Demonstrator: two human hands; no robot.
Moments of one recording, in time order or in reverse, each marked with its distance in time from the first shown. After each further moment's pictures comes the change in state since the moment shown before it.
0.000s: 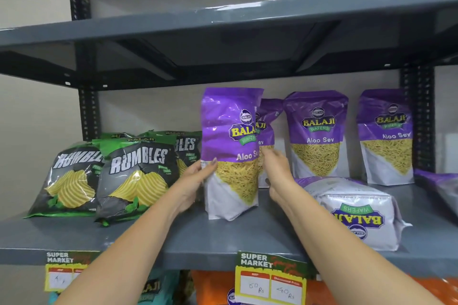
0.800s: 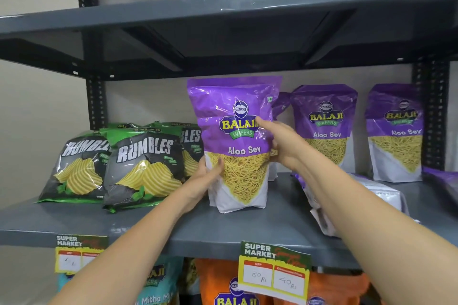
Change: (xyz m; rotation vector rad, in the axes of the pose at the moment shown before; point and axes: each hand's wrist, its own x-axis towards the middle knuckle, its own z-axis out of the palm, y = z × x) left_hand -0.013 -0.013 0.000 0.123 -0.129 0.125; right_hand 0.010 -0.048 -0.008 -0.043 -0.366 0.061
